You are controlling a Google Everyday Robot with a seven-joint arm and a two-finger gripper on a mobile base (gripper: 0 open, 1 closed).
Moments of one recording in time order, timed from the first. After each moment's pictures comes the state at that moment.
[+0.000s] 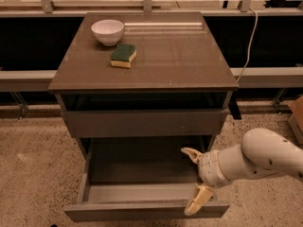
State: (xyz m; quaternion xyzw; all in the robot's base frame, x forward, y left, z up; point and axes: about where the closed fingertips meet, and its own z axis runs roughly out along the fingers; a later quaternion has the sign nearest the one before) arm 0.418 -0.113 0.624 -0.64 0.68 0.21 0.29
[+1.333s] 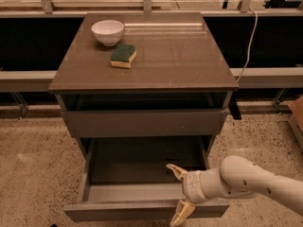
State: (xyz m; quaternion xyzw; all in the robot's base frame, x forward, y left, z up) arm 0.418 -0.070 0.518 -0.66 0.63 0.23 0.33
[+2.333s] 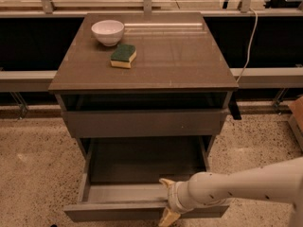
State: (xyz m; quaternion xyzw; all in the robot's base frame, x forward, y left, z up) arm 0.419 -0.050 0.433 -0.68 0.68 0.12 0.25
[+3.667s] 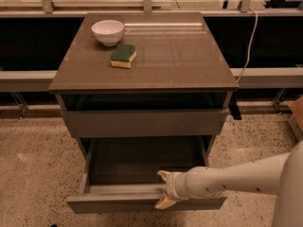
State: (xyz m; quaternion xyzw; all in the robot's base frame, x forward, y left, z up) arm 0.473 -0.044 0.424 -0.66 0.69 0.08 0.29
